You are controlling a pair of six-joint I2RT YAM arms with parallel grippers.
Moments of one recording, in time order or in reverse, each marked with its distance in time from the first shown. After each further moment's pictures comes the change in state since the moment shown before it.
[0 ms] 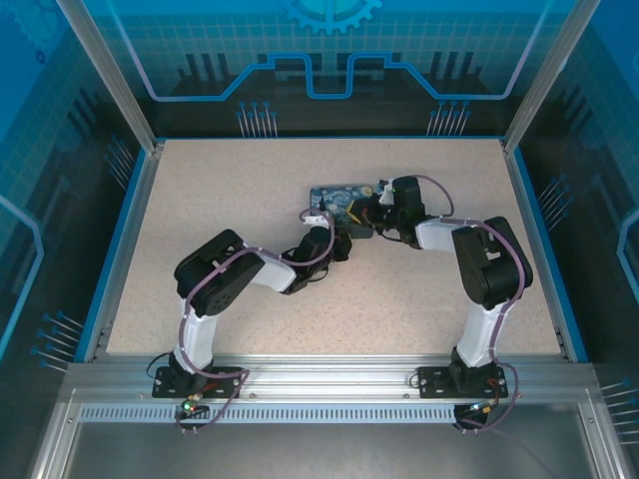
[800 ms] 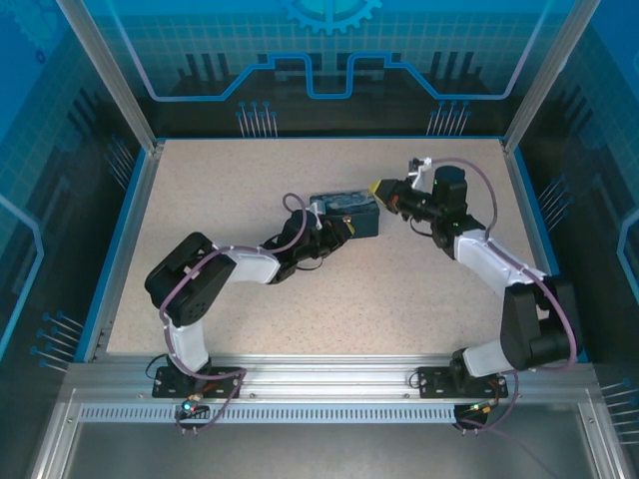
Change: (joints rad) left arm 0.092 -0.155 -0.013 -0.063 0.336 -0.352; right arm -0.101 -0.460 -0.132 -0.091 -0.086 -0.024
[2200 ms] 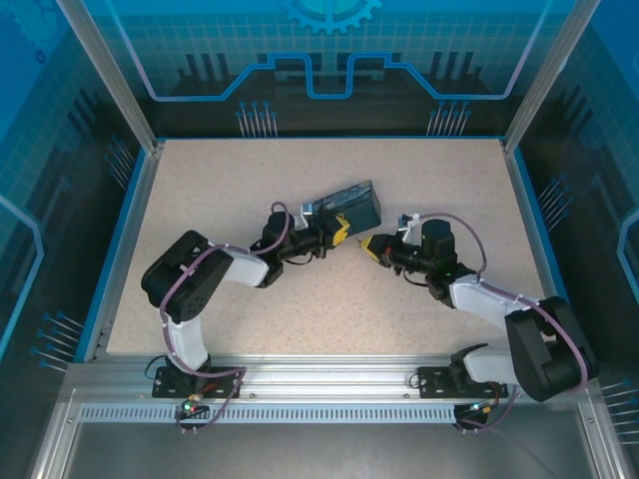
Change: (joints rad) left arm 0.078 0.003 -0.117 0.347 0.229 -0.484; right arm 0.134 -0.118 -0.393 0.189 0.053 0.190
